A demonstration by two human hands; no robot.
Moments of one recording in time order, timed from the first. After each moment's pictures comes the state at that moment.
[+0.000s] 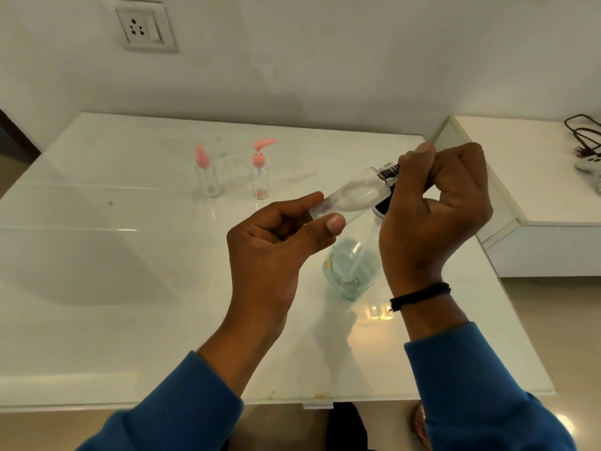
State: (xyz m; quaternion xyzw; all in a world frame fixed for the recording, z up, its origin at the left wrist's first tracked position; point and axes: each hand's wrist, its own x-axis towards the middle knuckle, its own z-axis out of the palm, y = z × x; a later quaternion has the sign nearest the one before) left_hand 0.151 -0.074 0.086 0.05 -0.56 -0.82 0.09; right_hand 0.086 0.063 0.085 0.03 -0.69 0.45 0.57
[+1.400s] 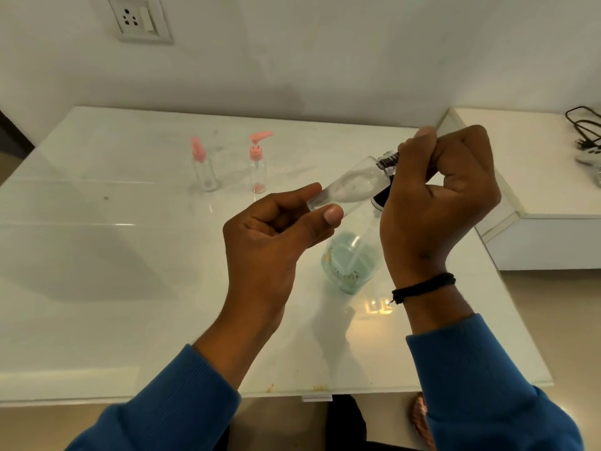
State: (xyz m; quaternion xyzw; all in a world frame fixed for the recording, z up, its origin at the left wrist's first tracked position) left_hand 0.151 -0.074 0.085 0.05 -0.55 -0.83 0.09; right_hand 0.084 0.065 0.089 0.04 -0.69 0.44 0.57
